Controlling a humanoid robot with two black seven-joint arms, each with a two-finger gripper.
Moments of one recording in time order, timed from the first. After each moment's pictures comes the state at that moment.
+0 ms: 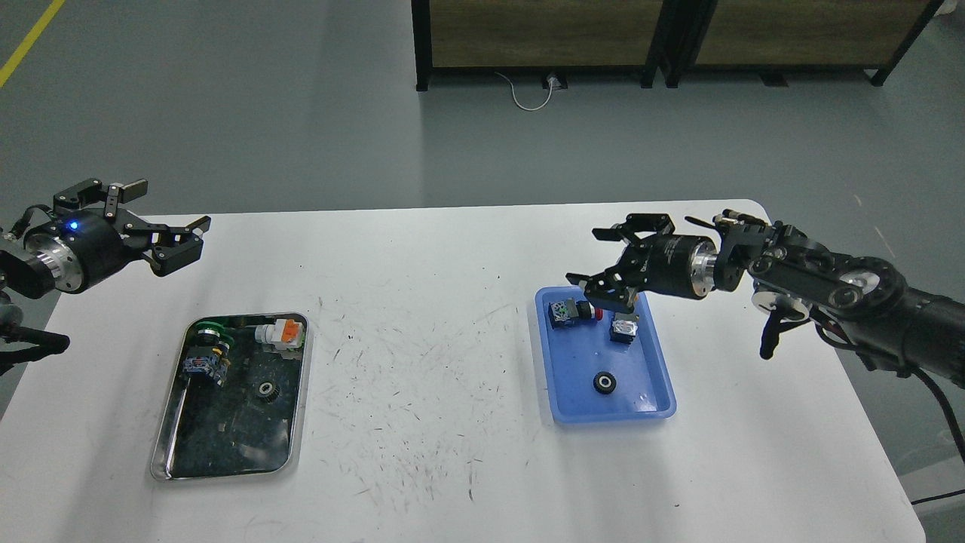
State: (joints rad) left arm -0.76 0.73 -0.41 -0.92 0.55 -0.21 -0.13; right arm 1.01 -0.52 0.05 0.85 -0.54 0.35 0.23
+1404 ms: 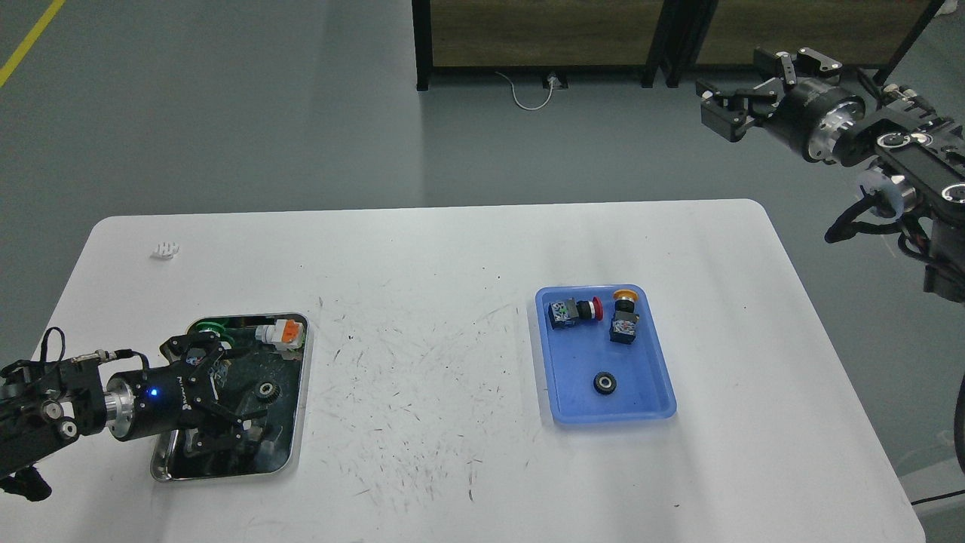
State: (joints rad) left arm -0.69 0.60 0.04 -0.78 1.02 -0.26 -0.49; right arm 1.06 -0.57 0.36 0.58 -0.51 0.27 0.22
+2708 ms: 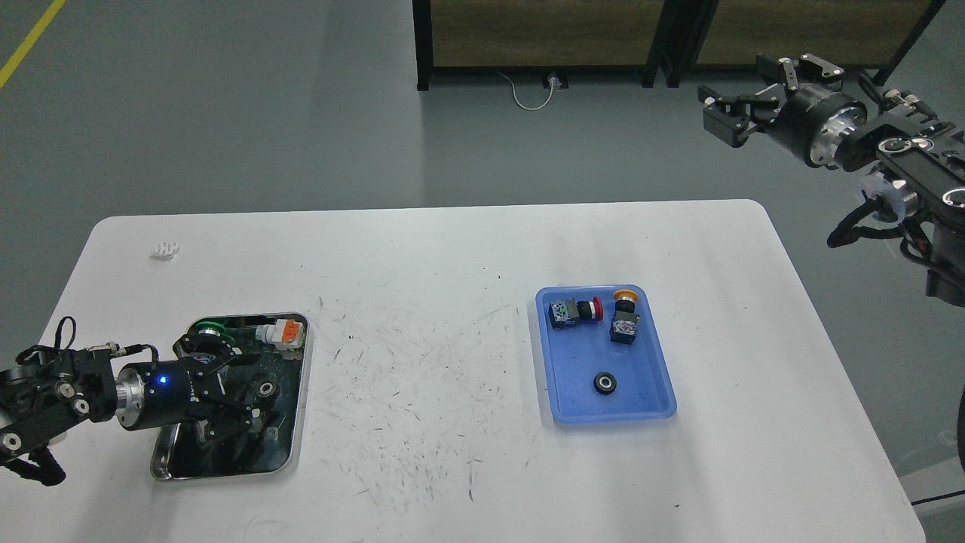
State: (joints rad) left arm -0.72 0.53 0.07 -0.67 0.92 -0.42 -0.49; right arm 1.05 -0.58 0.36 0.58 -0.51 0.27 0.22
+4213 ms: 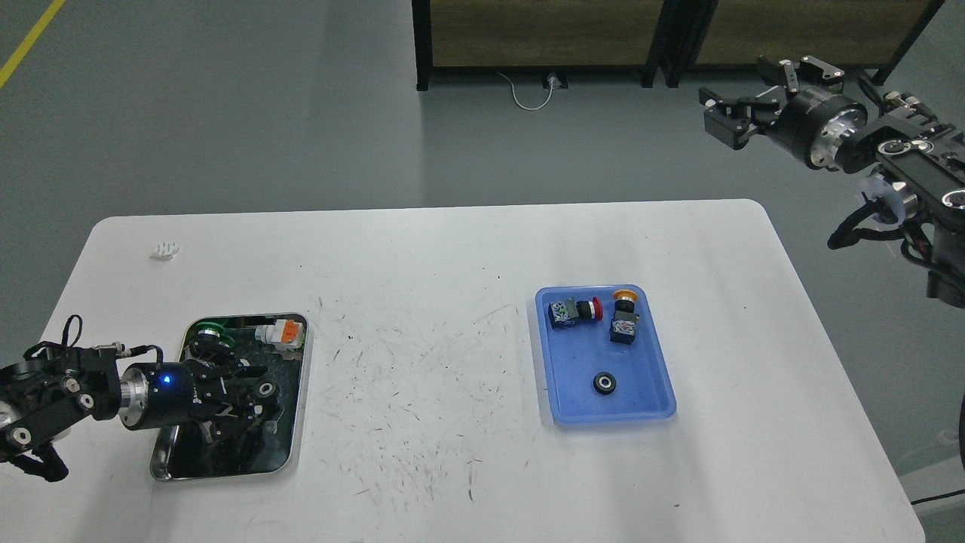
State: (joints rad) left arm -0.73 0.49 0.07 -0.60 0.92 -0.49 -0.49; right arm 1.05 -0.58 0.35 0.58 -0.51 0.27 0.22
